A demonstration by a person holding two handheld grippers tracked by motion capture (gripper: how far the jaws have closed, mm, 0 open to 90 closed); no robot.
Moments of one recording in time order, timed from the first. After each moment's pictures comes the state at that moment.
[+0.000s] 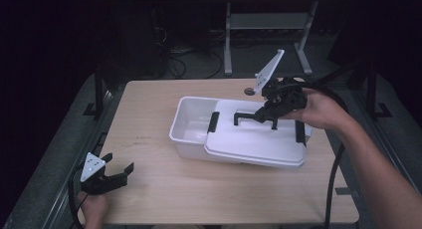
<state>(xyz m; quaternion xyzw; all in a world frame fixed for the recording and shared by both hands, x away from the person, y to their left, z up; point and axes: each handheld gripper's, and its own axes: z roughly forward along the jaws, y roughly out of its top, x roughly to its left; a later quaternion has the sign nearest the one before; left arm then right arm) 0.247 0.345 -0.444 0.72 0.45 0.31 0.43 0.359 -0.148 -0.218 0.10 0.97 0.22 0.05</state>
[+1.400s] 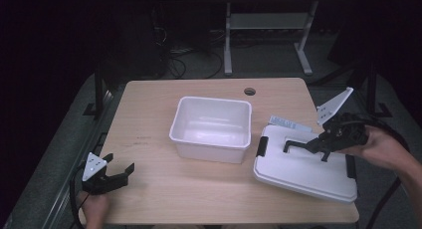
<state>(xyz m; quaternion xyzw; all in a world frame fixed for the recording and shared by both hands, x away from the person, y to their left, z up) 0.248 0.344 -0.446 0.72 0.46 0.31 0.42 0.313 -0.277 -0.284 0.17 0.96 0.23 0.01</state>
